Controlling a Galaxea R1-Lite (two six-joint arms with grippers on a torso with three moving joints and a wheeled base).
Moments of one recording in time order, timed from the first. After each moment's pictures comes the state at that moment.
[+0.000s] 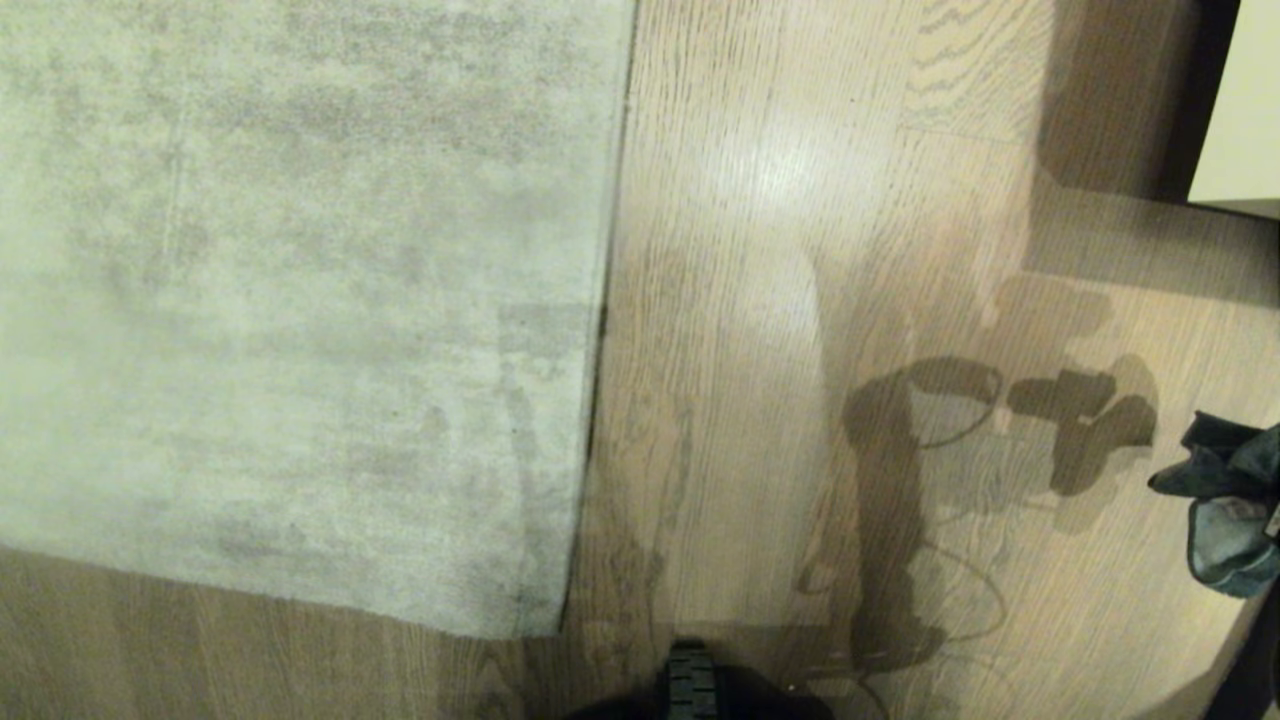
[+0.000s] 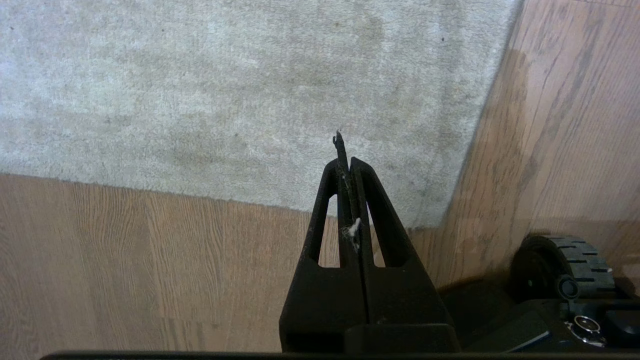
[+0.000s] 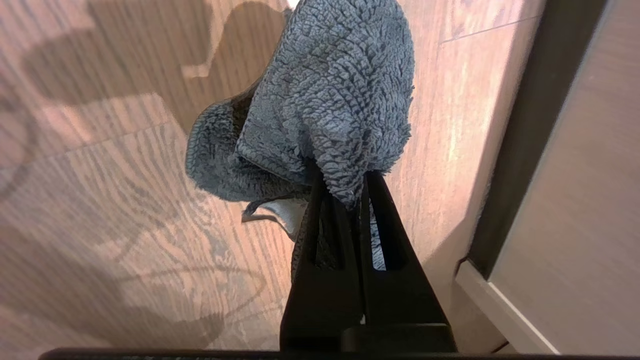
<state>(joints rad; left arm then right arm) -0.01 0.00 0.00 0.00 0.01 0.00 -0.52 1.47 -0.26 -0.90 0.05 0.09</state>
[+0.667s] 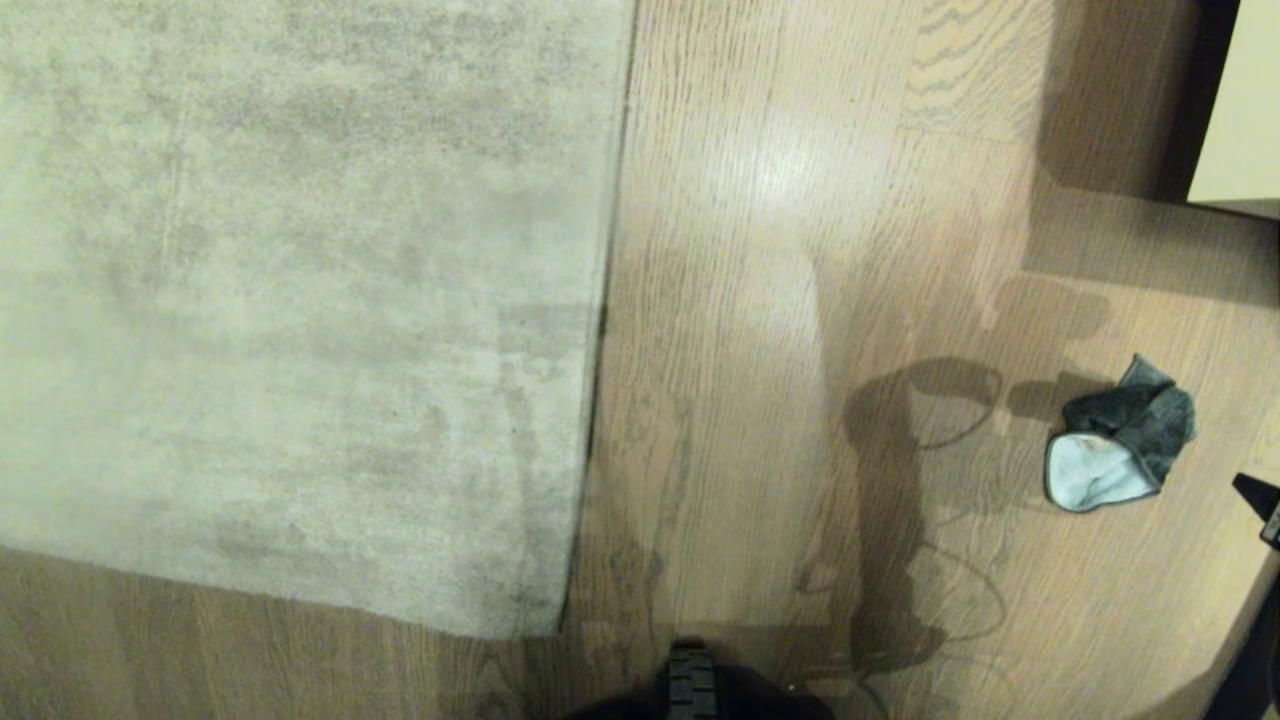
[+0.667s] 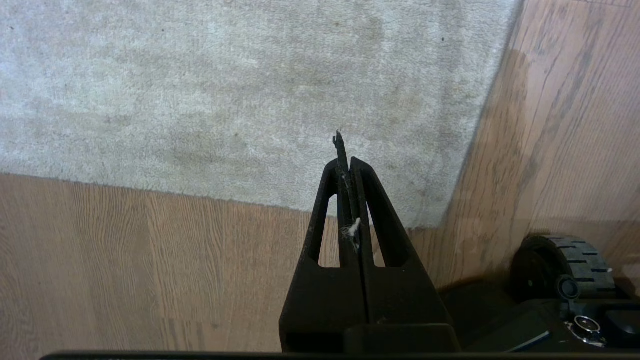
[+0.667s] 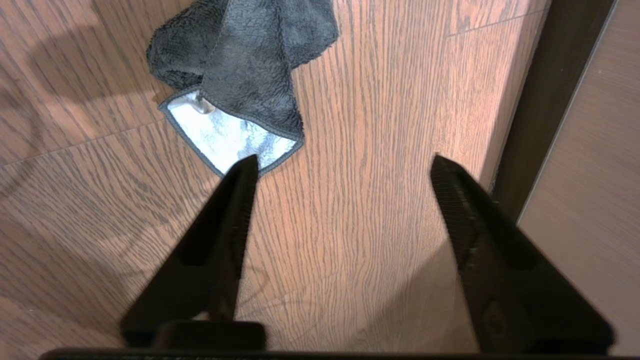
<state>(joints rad) -0.01 0.00 0.00 0.00 0.01 0.00 -0.52 1.48 -0.26 -0.90 0.06 0.10</state>
